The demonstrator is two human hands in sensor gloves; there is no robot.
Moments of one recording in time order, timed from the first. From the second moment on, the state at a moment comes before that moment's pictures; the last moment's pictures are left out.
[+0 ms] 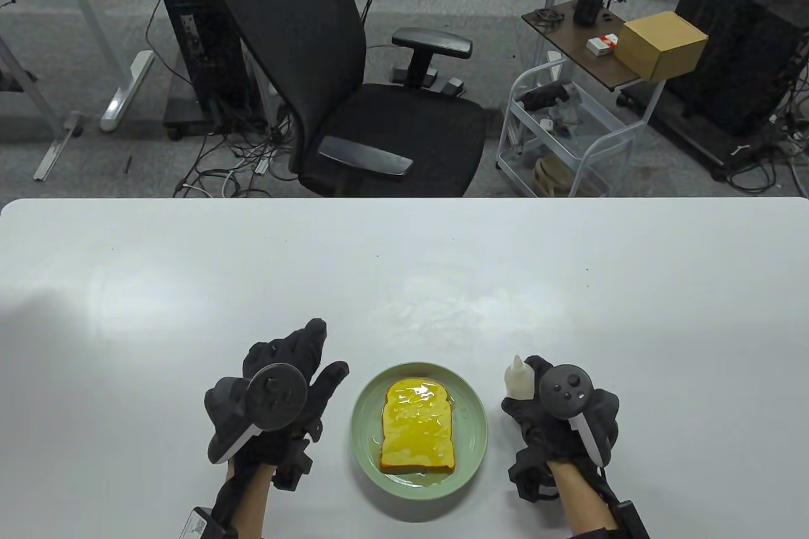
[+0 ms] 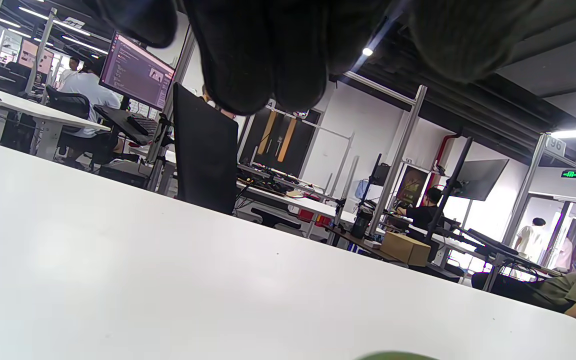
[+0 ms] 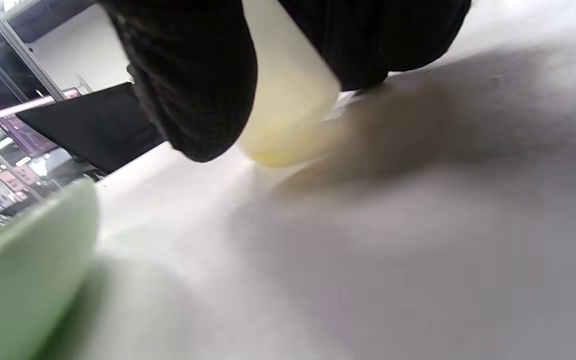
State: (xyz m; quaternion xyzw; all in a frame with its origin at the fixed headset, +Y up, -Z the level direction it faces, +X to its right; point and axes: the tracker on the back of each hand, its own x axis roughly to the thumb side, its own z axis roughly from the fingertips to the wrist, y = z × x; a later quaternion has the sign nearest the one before) left_hand -0.186 -0.654 -0.280 0.09 -0.08 0.17 0.98; right_hand 0.203 -0.766 -0.309 -0.12 0.01 0.96 0.25
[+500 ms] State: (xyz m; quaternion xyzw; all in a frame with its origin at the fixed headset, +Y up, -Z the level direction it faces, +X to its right) left_hand -0.185 -0.657 -0.281 0.08 -0.08 0.17 0.98; right_hand 0.216 -0.772 -0.303 -0.14 0.04 0.96 0.22
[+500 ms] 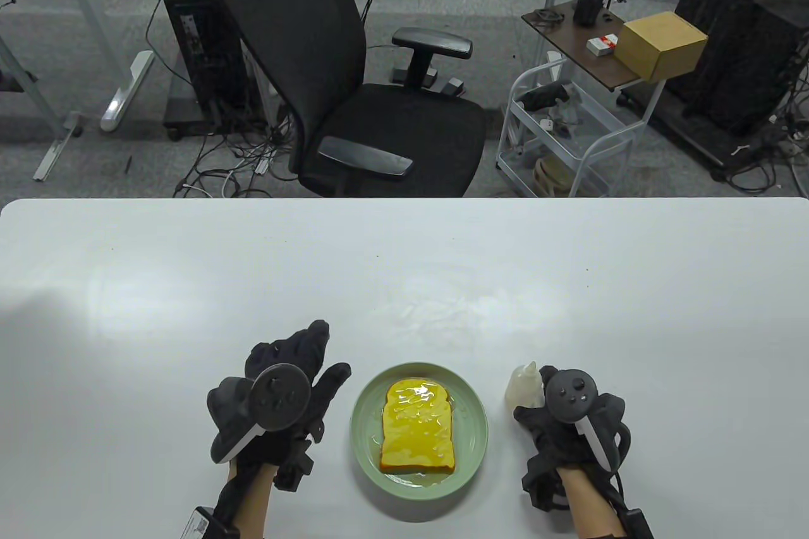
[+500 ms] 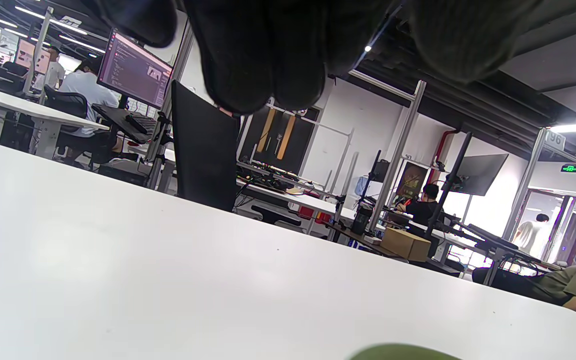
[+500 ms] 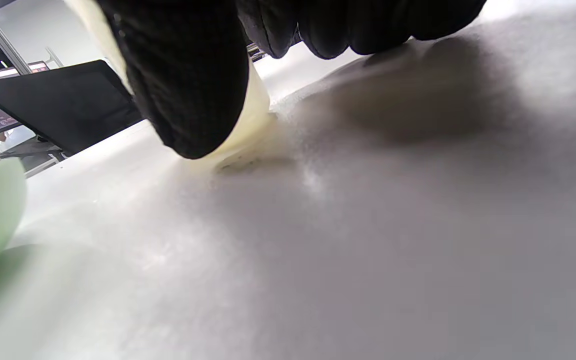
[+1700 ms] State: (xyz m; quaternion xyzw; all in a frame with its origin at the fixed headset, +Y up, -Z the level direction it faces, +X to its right) left_hand -0.236 -0.721 -0.307 -0.04 -0.01 0.19 0.98; right_hand 0.256 -0.731 -0.282 -0.06 -0.04 0.94 0.35
